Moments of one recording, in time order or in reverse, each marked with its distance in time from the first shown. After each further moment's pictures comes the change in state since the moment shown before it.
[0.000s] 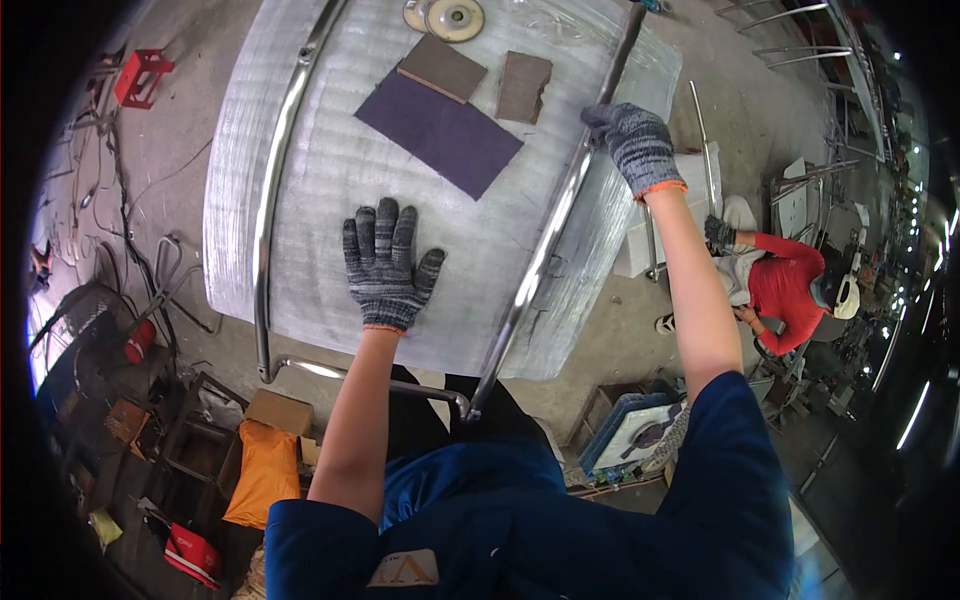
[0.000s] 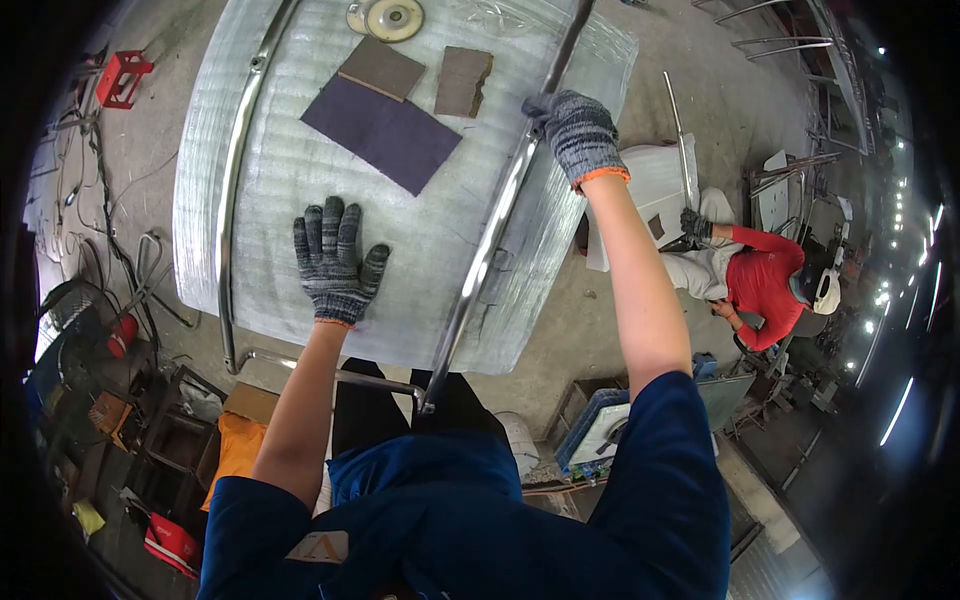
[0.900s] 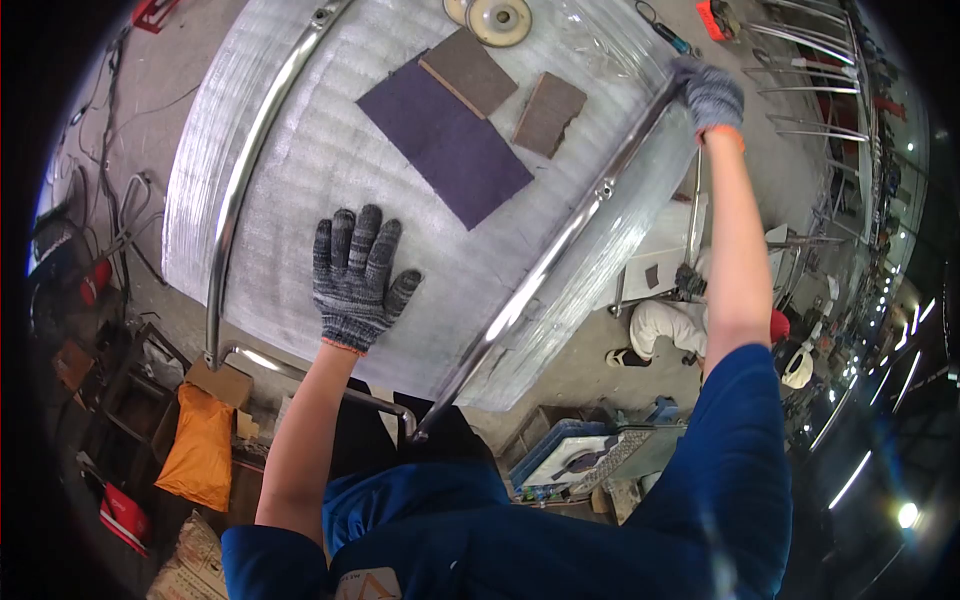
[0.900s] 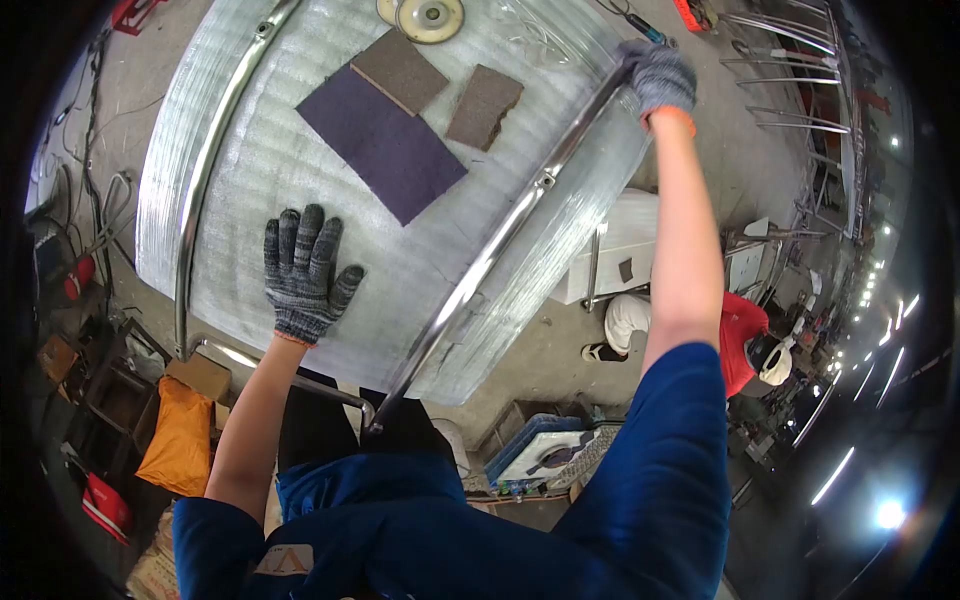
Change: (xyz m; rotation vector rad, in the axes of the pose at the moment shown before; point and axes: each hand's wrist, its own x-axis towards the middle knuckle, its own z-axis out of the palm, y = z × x) left_hand 0.003 -0.003 -0.001 0.016 -0.017 -0.008; right_hand 0.162 0.075 -0.070 -0.022 0.254 -0.100
